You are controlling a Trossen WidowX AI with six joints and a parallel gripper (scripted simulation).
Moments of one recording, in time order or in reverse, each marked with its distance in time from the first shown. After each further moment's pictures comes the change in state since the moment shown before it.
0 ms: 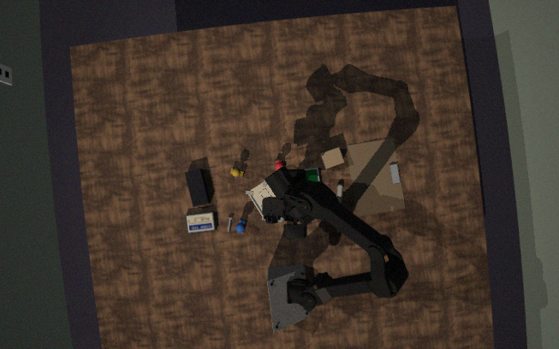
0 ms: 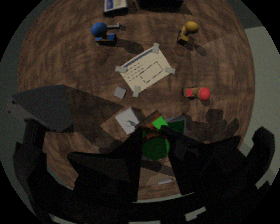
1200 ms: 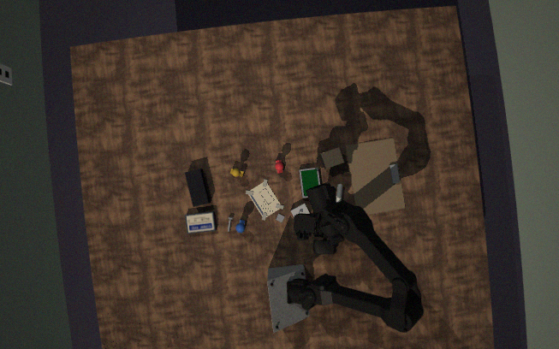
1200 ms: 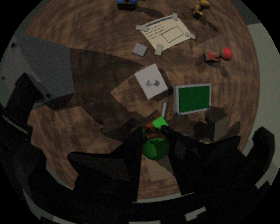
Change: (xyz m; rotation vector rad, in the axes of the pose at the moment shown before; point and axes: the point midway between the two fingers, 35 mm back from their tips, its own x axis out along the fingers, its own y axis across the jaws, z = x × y) arm 0.019 0.048 -0.084 0.004 0.010 0.000
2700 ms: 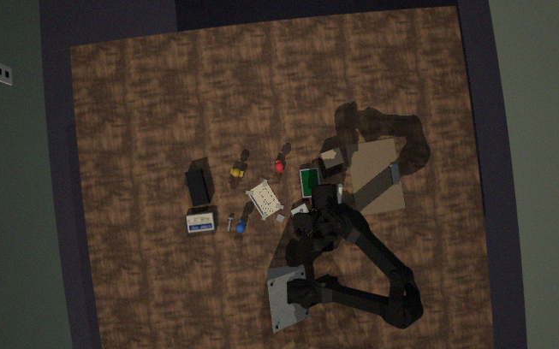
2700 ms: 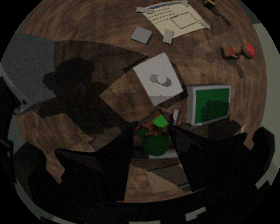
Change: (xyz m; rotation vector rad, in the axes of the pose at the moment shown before) arm 0.053 0.002 -0.002 -0.001 0.006 0.000
